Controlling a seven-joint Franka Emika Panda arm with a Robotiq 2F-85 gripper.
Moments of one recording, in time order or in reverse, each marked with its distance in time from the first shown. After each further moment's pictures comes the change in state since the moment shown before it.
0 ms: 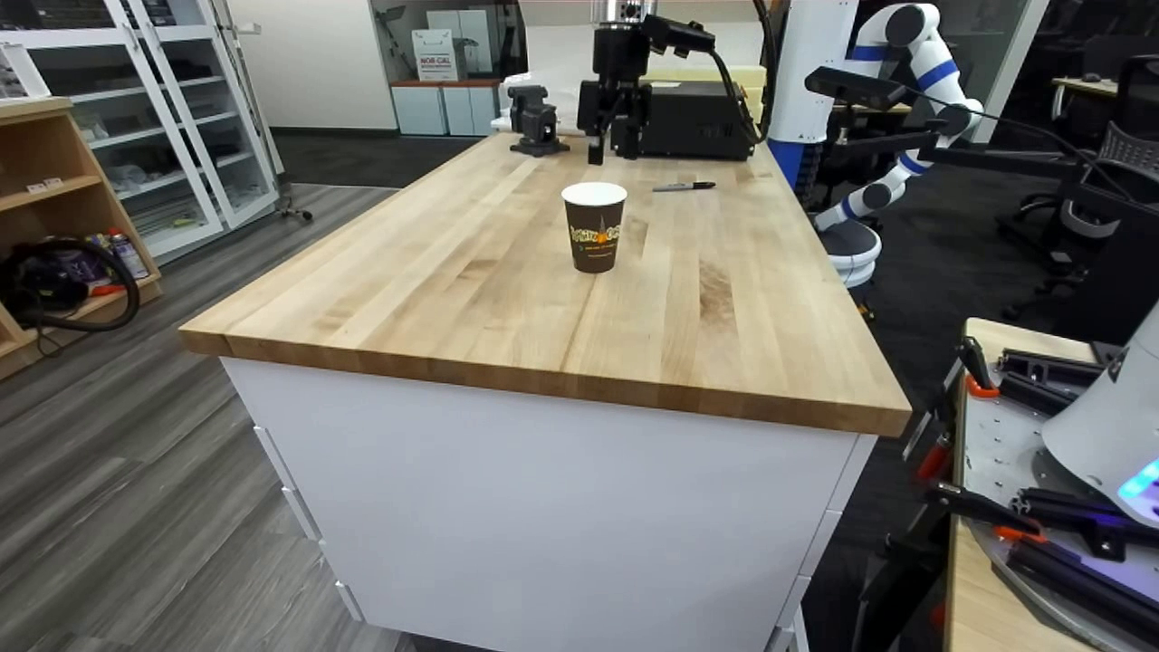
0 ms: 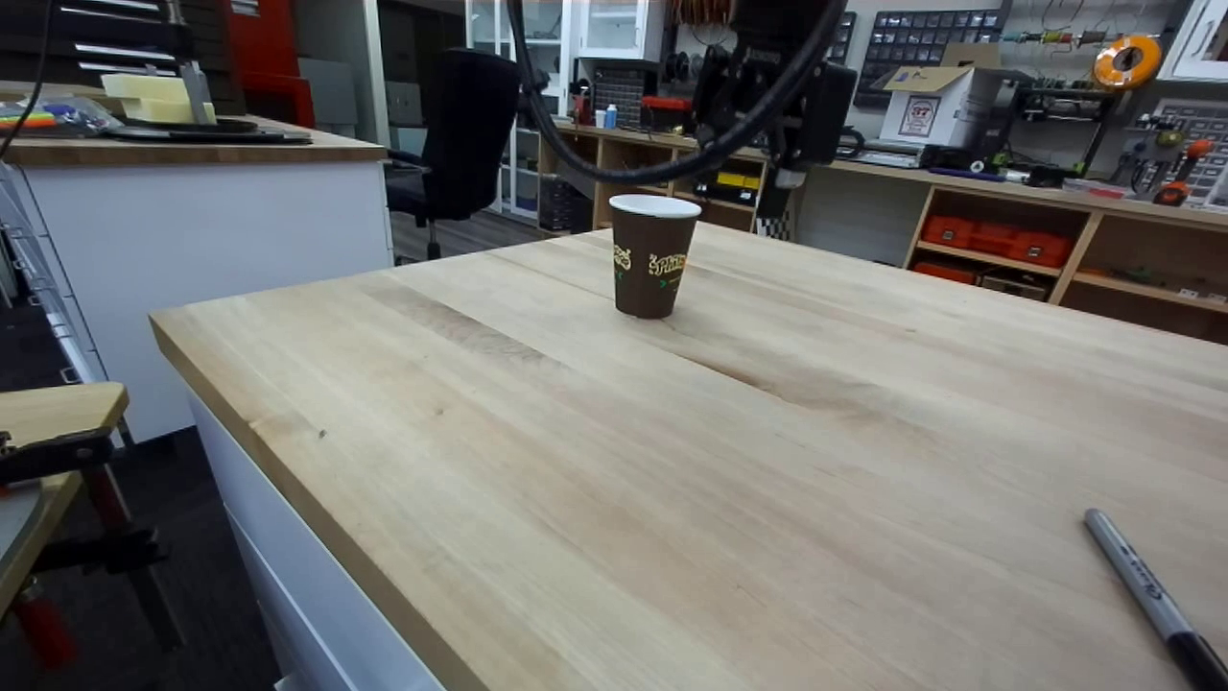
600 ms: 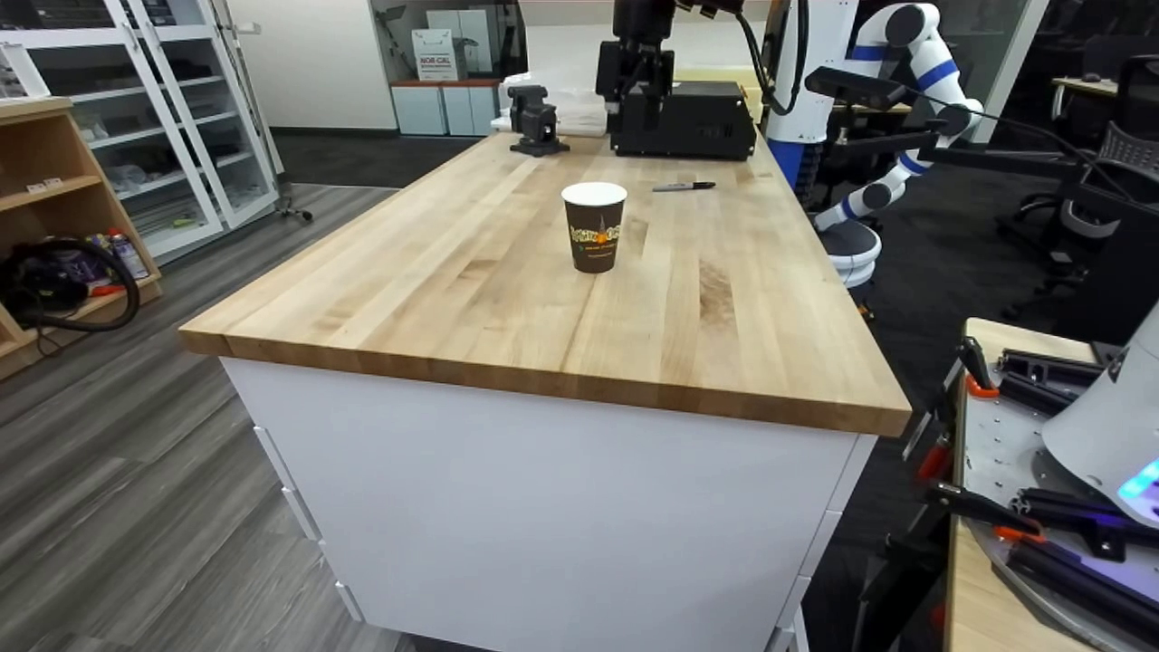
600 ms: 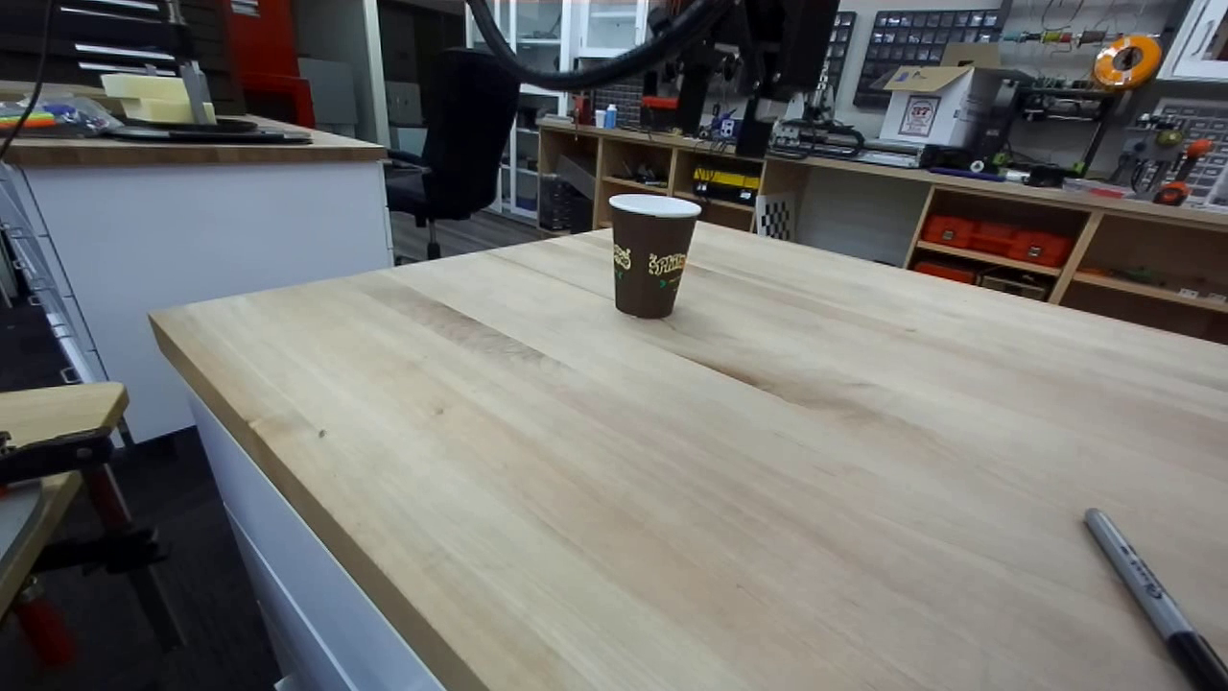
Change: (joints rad) arm 0.000 -0.134 -0.007 -0.081 0.003 -0.054 0.017
